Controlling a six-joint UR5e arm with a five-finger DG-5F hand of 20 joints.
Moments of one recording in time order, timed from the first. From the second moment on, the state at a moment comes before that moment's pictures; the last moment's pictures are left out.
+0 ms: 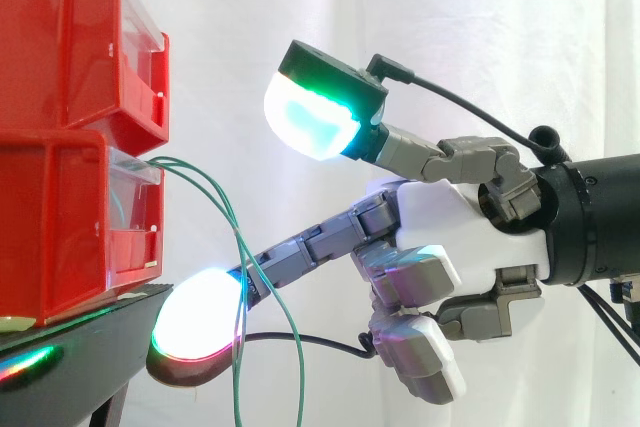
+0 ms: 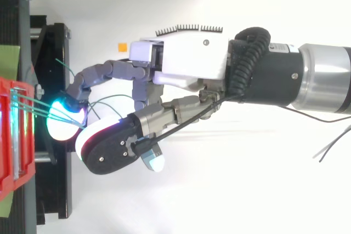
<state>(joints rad) 0.11 -2.37 -1.03 -2.99 -1.42 -0.12</state>
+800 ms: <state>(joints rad) 0.14 -2.37 -1.02 -3.06 -1.43 0.05</state>
